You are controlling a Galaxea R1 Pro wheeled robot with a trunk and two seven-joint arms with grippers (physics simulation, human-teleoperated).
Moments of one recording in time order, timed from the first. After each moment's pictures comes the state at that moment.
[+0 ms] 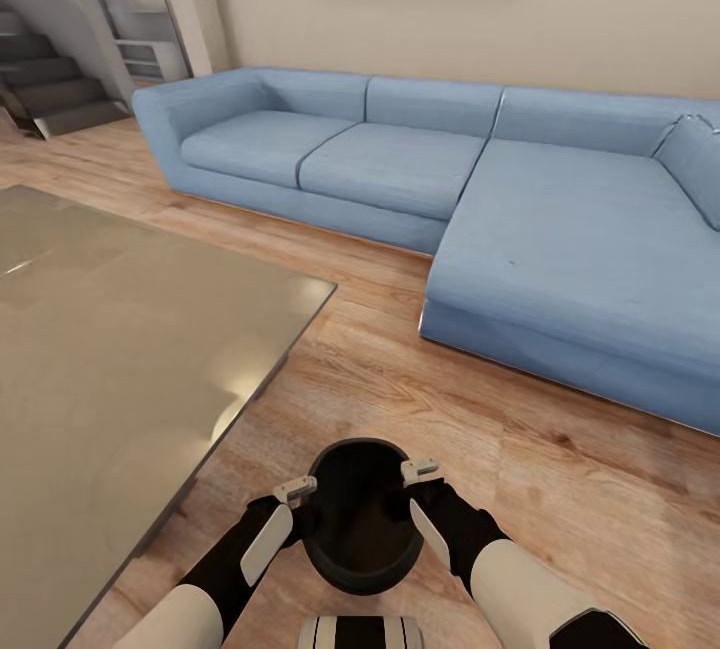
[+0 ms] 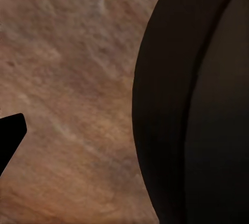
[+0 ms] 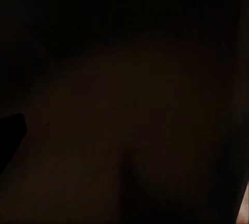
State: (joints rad) left arm -0.57 -0.11 -0.28 -0.63 0.69 0.50 0.44; right arm -0.73 0.17 0.31 -0.39 -0.14 0.45 -0.10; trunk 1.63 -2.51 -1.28
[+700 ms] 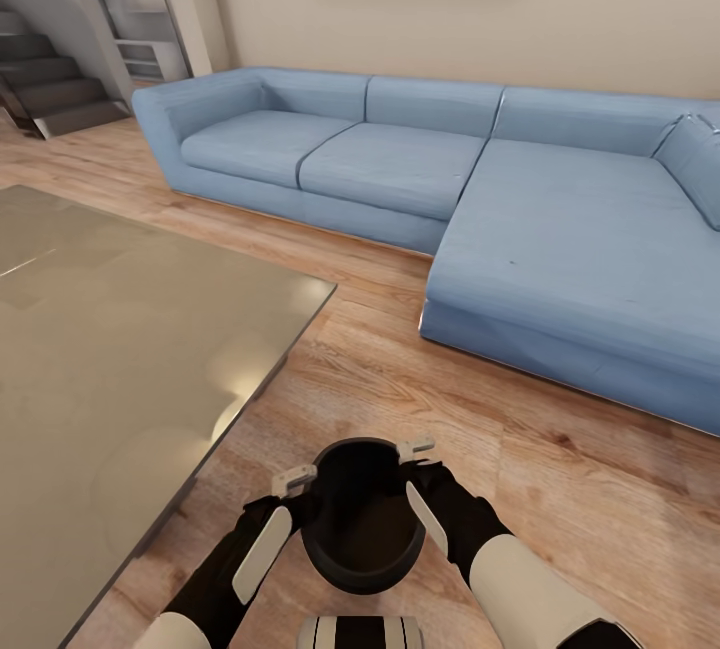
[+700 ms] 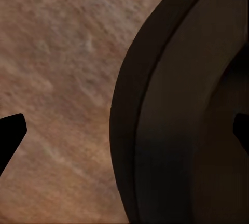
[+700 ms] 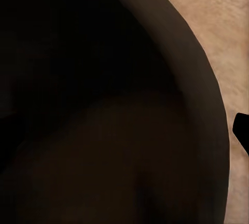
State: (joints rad) left arm -0.48 -0.11 -0.29 -0.86 0.68 0.49 0.48; right arm -0.71 0.17 0.30 -0.53 -0.14 0.46 -0.11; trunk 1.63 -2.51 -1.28
